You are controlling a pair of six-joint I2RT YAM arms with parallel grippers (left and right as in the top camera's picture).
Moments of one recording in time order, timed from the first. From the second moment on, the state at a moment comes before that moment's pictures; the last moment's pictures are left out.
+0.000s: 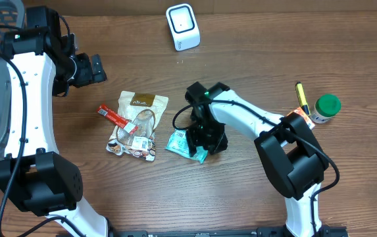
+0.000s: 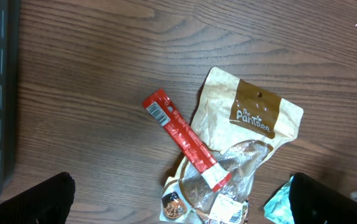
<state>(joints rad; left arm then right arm) 0.16 1.88 1.88 -1.33 0.09 -0.13 0.61 2.10 1.46 -1.10 -0.32 0.38</state>
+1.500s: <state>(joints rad) 0.16 1.88 1.88 -1.33 0.09 -0.13 0.37 2.09 1.48 -1.11 -0.45 0.70</state>
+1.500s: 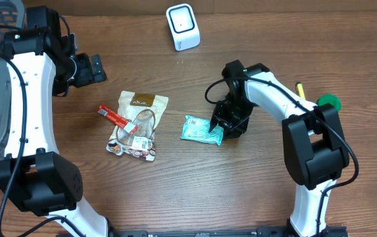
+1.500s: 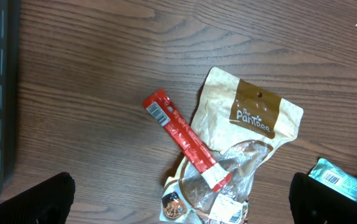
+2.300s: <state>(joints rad) 0.16 1.88 1.88 -1.33 0.09 -0.13 0.39 2.02 1.30 -0.86 -0.46 0.87</state>
